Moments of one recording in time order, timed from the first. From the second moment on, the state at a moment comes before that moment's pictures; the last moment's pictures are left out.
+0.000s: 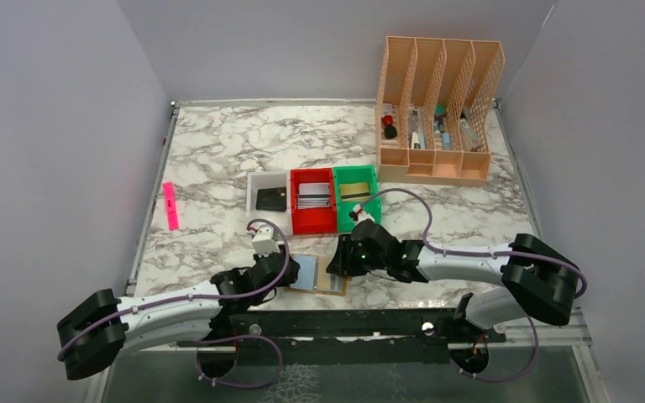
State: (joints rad) left arm -1.07 0.85 0.19 -0.08 -0.49 -0.99; right arm 1.04 1.41 0.59 0.08 -0.02 0.89
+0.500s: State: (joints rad) left arm -1.07 0.85 0.18 -0.06 -0.45 -1.01; right arm 1.04 1.41 0.58 0.06 0.00 0.92
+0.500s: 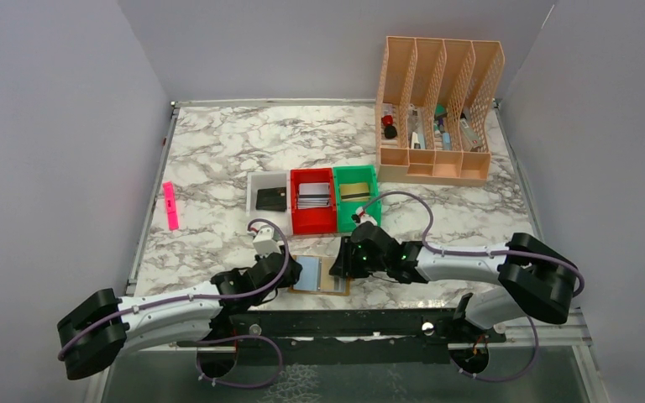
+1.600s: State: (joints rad) left arm -1.07 0.87 0.18 -0.03 -0.45 -1.00; right arm 1.04 1.42 0.58 0.04 0.02 0.92
